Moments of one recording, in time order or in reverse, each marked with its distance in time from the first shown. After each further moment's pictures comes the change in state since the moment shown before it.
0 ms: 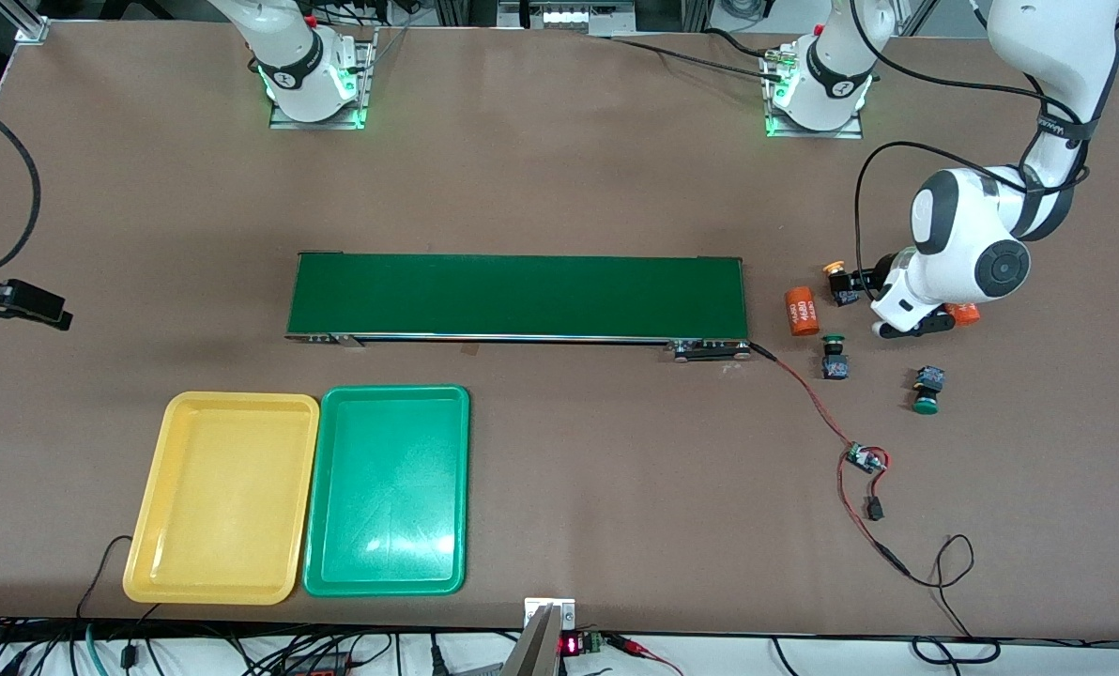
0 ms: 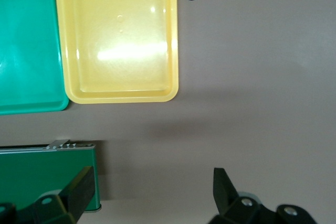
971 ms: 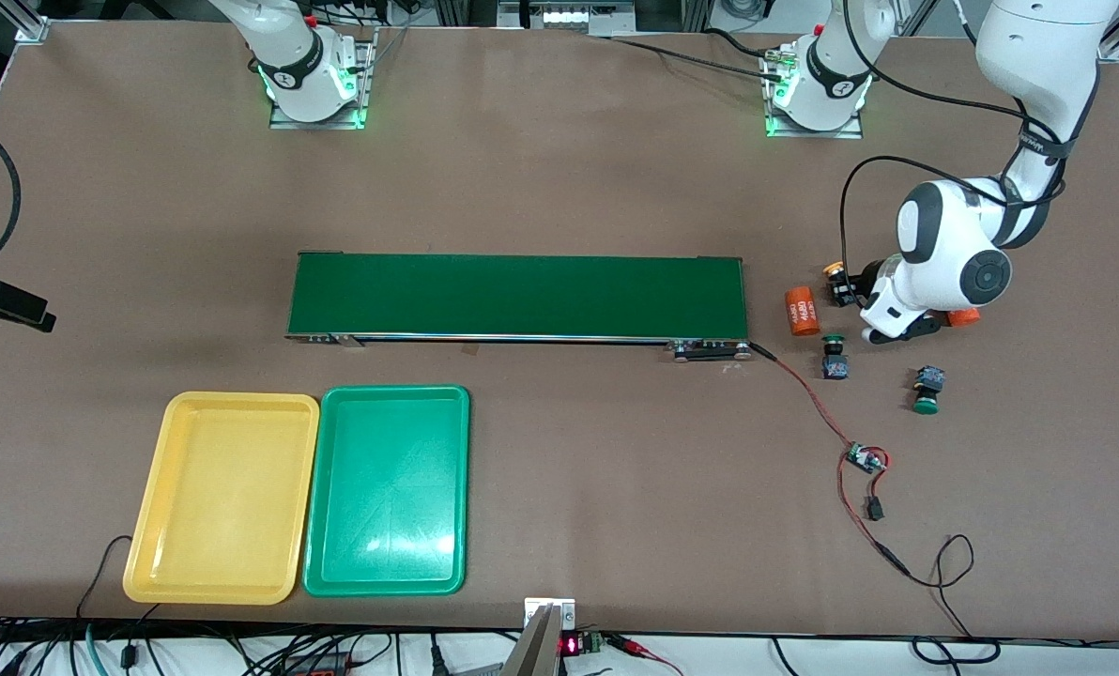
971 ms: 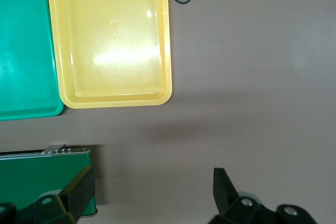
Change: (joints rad) left arm 0.020 0.054 -0.024 0.011 -0.018 0.060 0.015; right arm -0.010 0.000 0.000 0.000 0.000 0.014 0.000
